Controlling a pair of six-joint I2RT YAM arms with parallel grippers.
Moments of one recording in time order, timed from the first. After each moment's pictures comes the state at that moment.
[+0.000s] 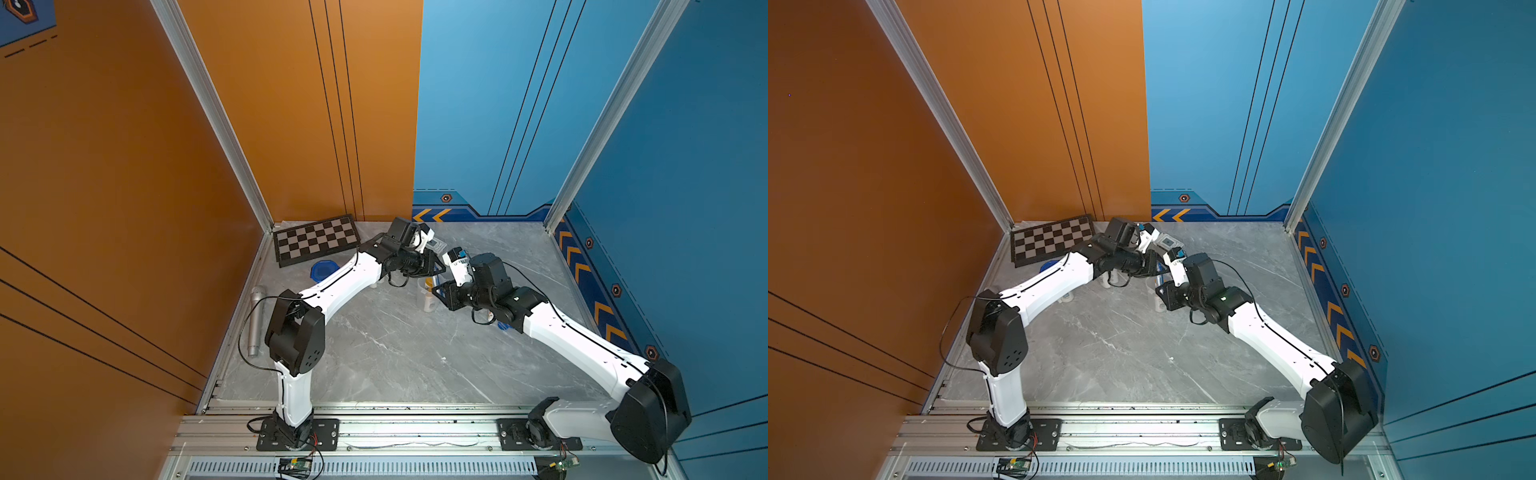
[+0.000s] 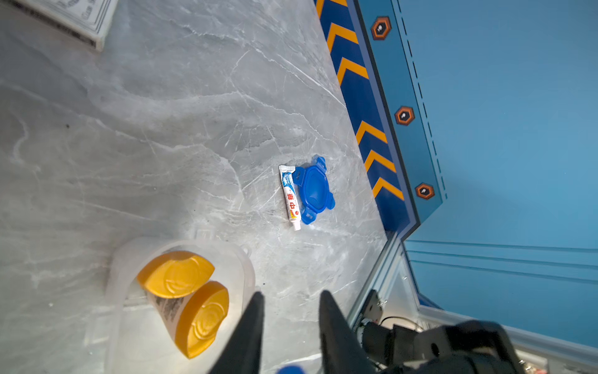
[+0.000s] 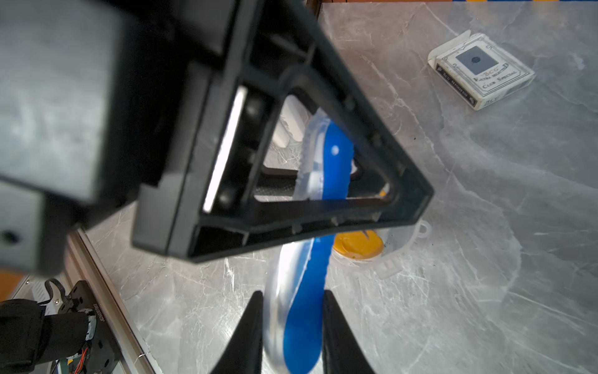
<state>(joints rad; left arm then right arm) -0.61 1.91 1.68 -0.49 0.56 -0.58 0.57 1.32 1.01 -0.35 -0.24 0.28</state>
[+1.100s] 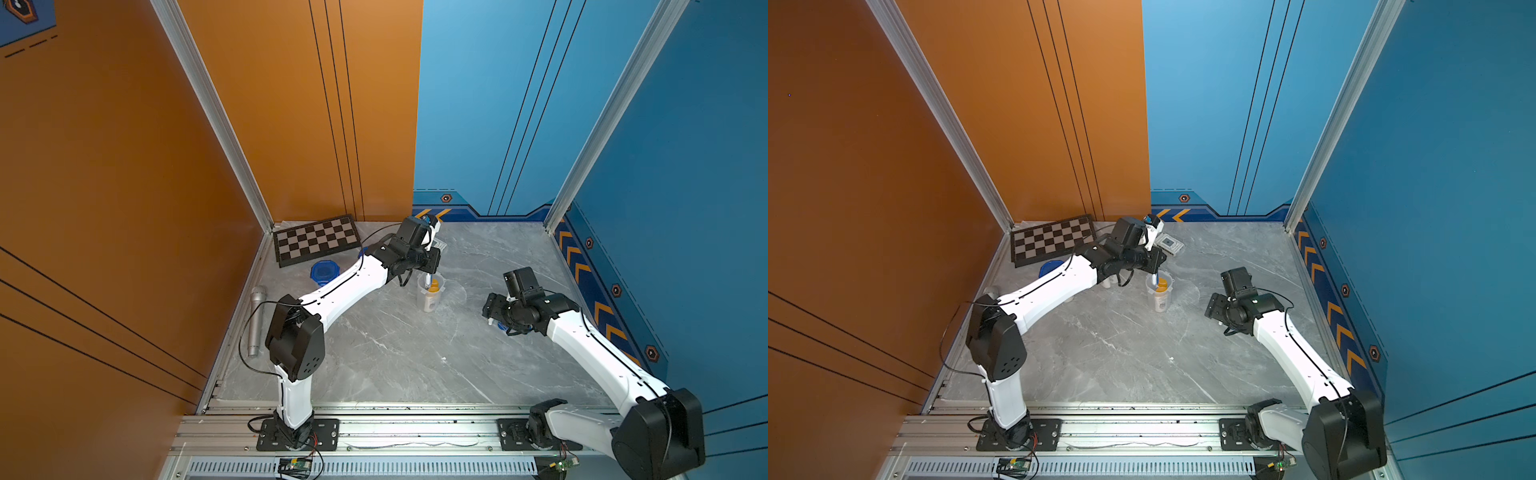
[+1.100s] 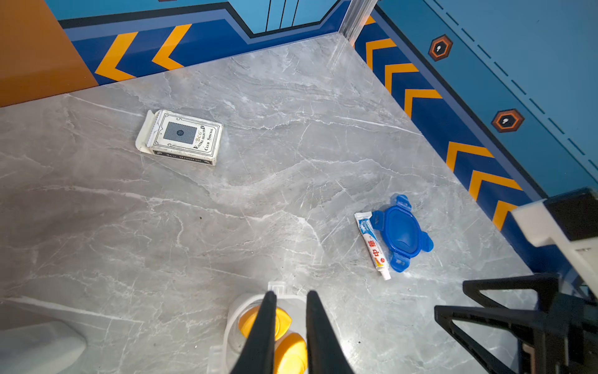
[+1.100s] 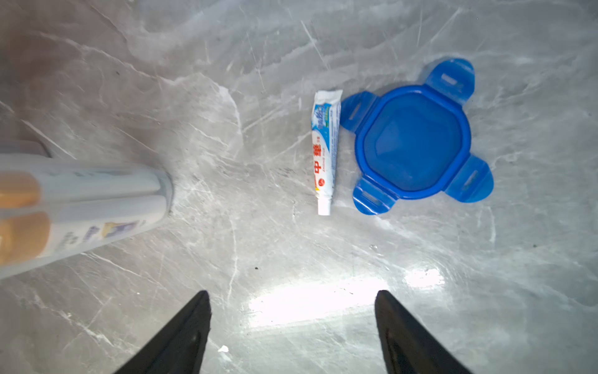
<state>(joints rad) -0.69 1.90 1.71 -0.47 0.11 -0.27 0.27 1.22 0.89 -0.79 0.03 0.67</state>
